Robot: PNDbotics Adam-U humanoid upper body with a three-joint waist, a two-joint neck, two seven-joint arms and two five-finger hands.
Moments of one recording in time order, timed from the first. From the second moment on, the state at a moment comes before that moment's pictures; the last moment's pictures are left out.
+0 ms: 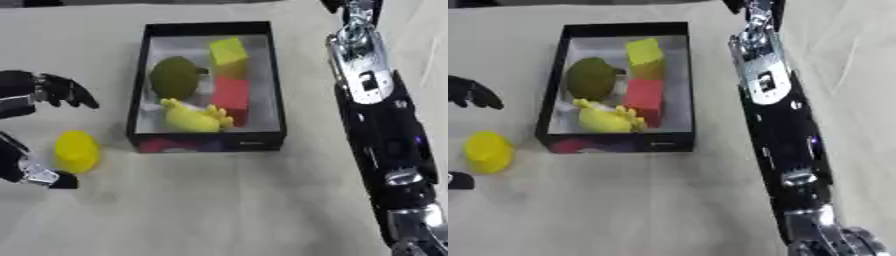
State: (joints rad) left arm -0.40 1.21 -0.40 -1.99 -0.22 0.10 -0.48; right arm -0.93 -0.04 -0.05 -1.28 0.37 0.18 -0.45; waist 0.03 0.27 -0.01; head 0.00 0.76
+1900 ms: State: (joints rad) left arm -0.45 1.08 -0.48 -1.72 -0.50 0.21 -0.56; right arm -0.97 -0.05 -0.06 -1.25 0.35 0.18 -0.45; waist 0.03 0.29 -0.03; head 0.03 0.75
